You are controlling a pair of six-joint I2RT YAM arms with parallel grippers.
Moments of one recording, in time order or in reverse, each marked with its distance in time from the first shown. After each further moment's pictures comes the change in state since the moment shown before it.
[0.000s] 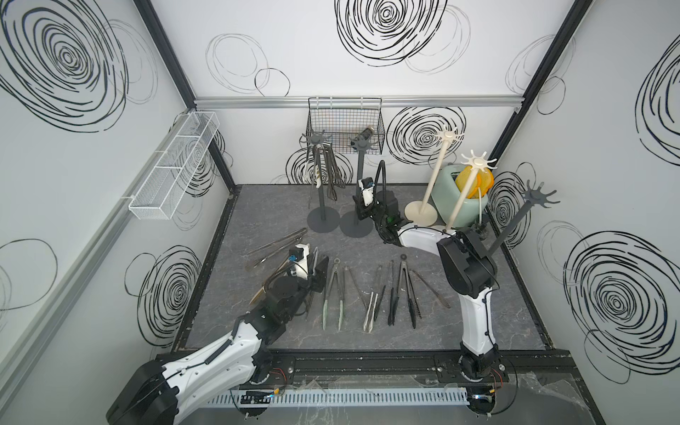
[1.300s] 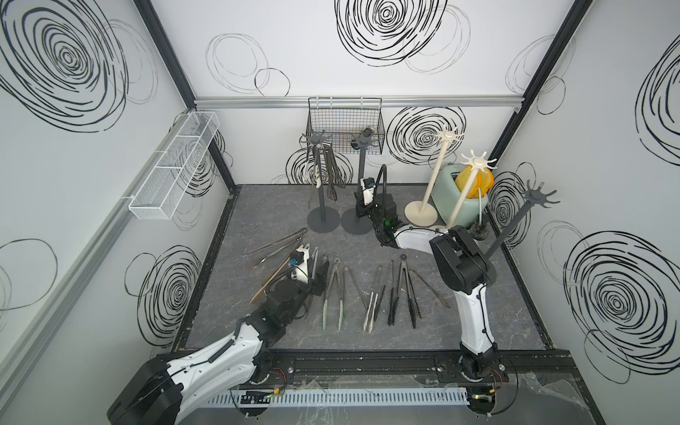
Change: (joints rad) left arm 0.000 0.019 -0.049 0.051 0.002 0.002; right arm -0.003 0.067 0.008 0.145 0.114 -0.006
